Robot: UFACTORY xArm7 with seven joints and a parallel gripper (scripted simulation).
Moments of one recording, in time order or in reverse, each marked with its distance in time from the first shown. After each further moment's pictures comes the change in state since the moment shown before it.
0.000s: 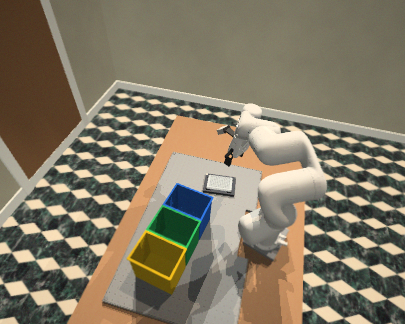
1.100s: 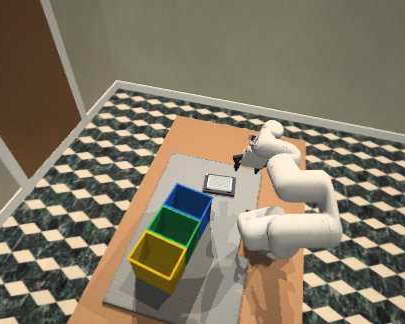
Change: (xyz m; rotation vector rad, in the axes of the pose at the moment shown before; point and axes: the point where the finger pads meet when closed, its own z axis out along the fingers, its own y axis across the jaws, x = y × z) arm -0.077 -0.011 -0.009 0.010 0.140 0.803
